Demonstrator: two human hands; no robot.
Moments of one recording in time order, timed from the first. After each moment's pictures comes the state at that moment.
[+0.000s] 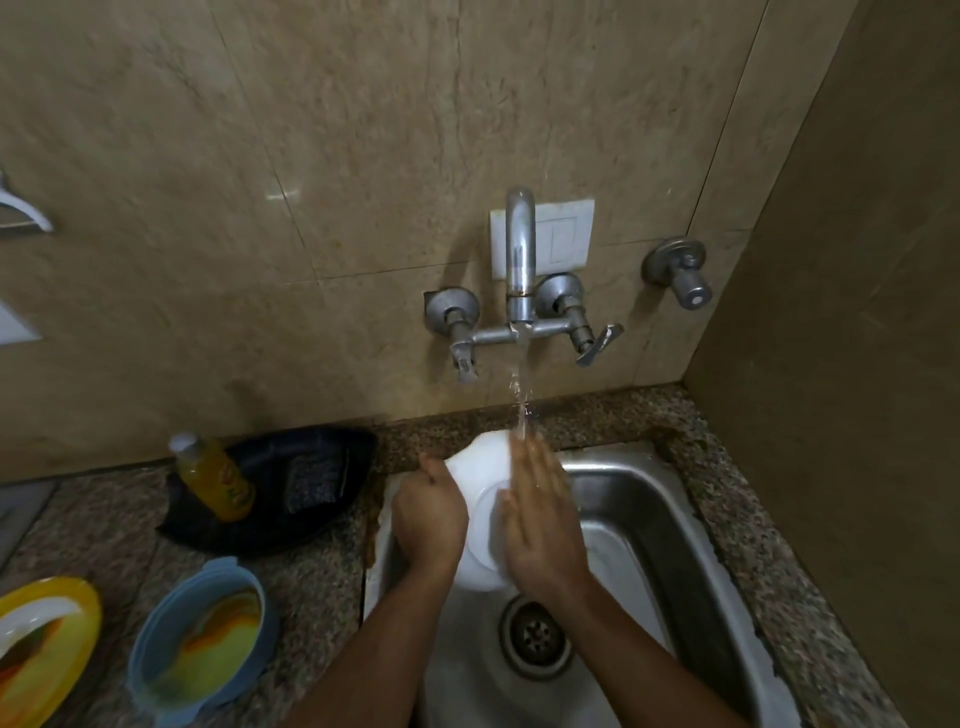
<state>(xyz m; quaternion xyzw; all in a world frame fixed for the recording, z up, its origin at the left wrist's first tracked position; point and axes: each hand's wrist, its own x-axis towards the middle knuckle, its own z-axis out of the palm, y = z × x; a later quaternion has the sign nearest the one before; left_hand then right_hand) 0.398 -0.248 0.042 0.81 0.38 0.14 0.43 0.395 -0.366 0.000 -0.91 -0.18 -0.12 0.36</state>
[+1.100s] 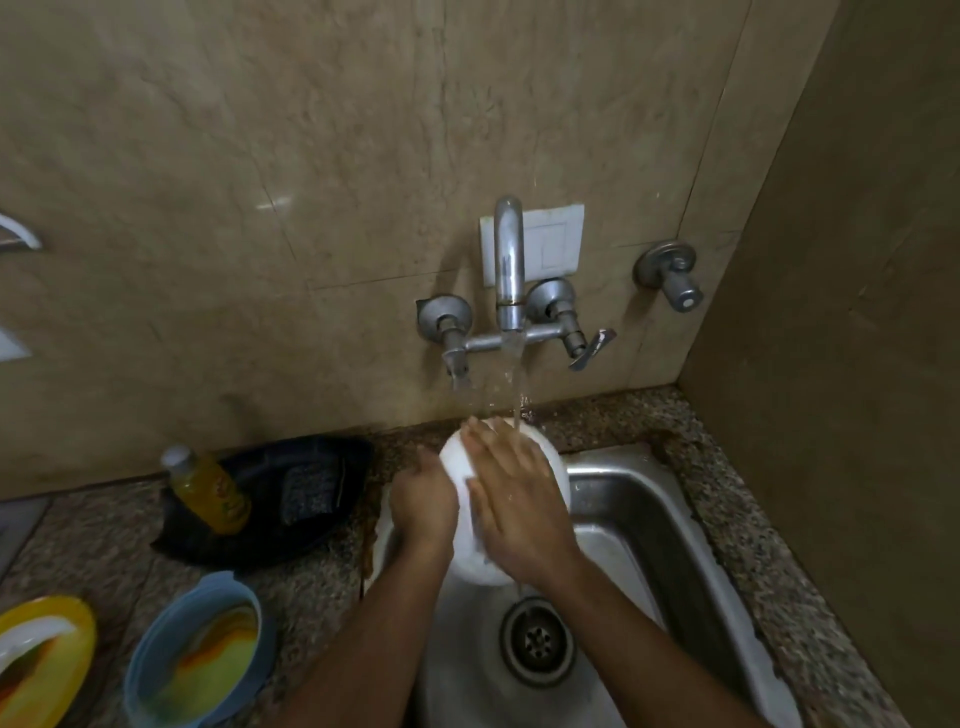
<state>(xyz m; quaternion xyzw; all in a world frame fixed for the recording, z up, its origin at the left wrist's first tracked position) 0.412 -0.241 0.050 0.75 0.38 0.08 0.53 0.417 -0.353 0.024 -0.92 -0.26 -0.11 0.28</state>
